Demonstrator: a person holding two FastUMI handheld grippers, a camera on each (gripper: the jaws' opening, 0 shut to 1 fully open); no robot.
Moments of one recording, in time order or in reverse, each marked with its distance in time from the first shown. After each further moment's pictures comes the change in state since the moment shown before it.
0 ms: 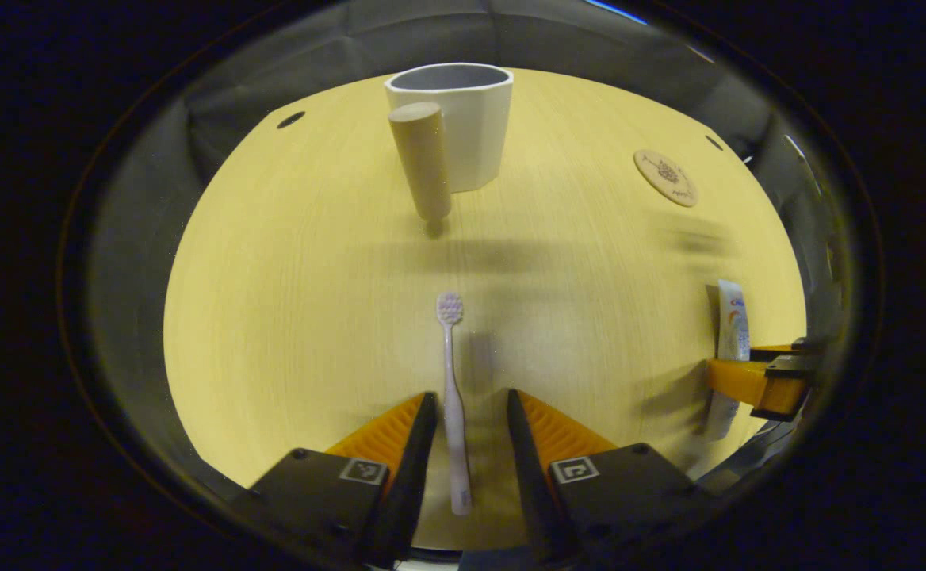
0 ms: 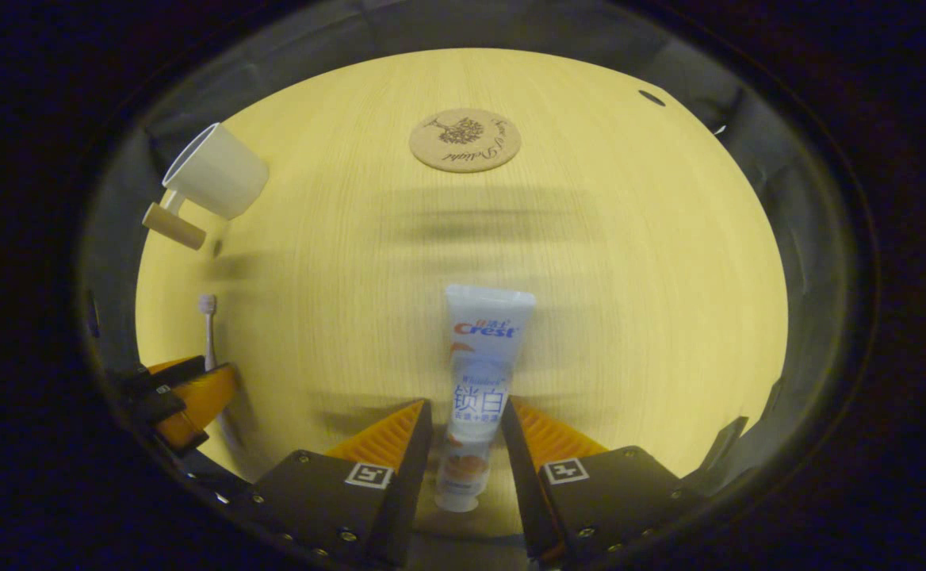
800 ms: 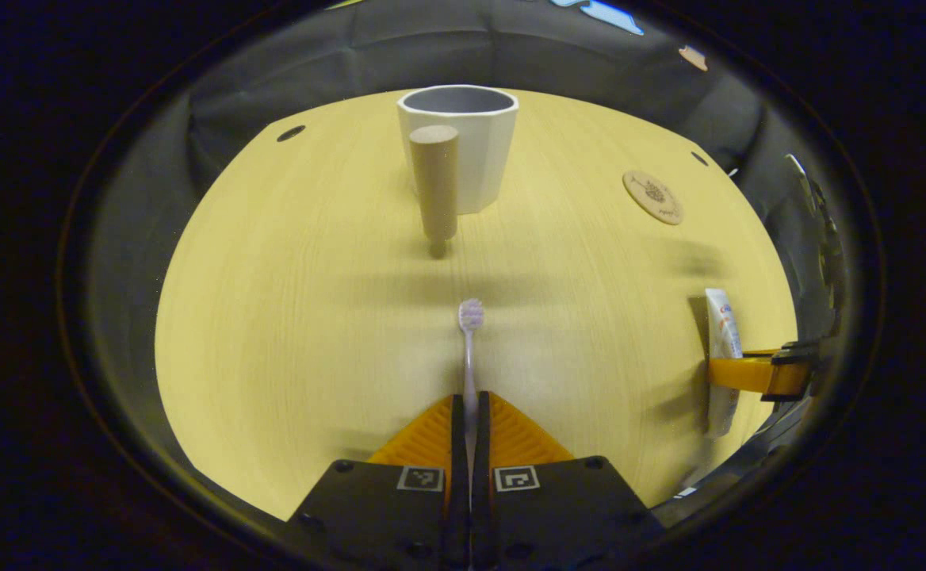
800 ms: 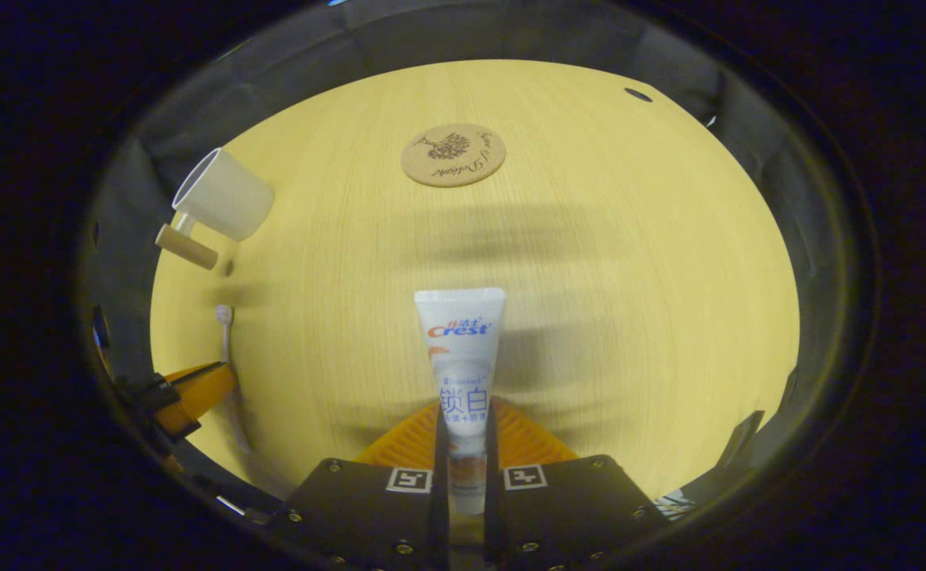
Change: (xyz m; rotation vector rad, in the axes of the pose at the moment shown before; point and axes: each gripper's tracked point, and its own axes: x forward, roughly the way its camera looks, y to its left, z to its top) left arm -0.003 0.001 0.012 0.005 -0.116 -0.078; right arm -0.003 -0.004 0.006 0.068 -0.082 0.079
